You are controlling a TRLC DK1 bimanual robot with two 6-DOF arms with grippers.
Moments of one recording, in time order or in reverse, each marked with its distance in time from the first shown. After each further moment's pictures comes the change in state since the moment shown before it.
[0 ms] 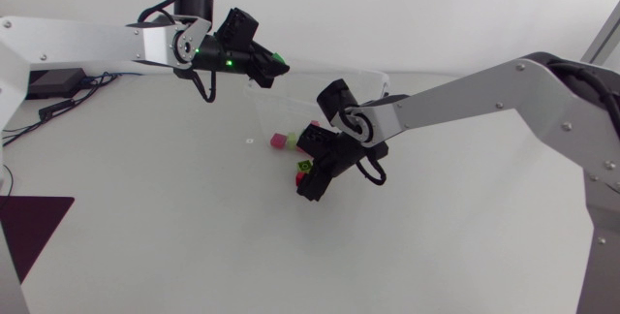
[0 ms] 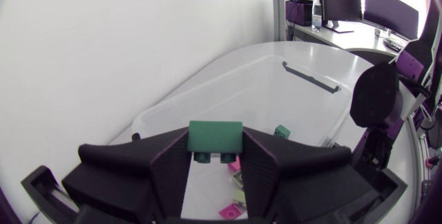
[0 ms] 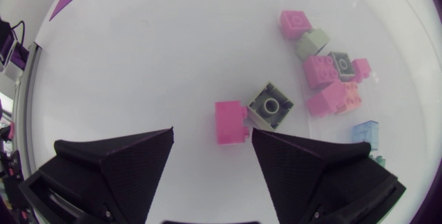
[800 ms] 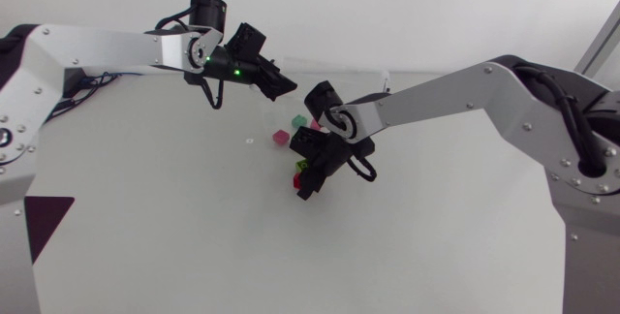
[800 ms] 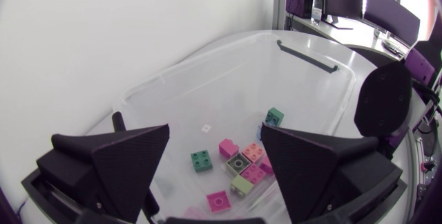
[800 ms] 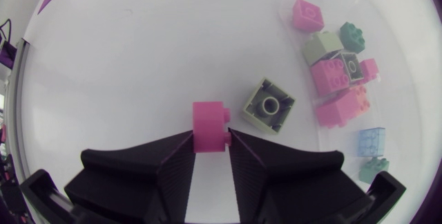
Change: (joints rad) left arm -0.002 0.075 0.061 -0.086 -0.001 -0.006; right arm 0.027 0.076 0.106 -0.087 0.087 -0.003
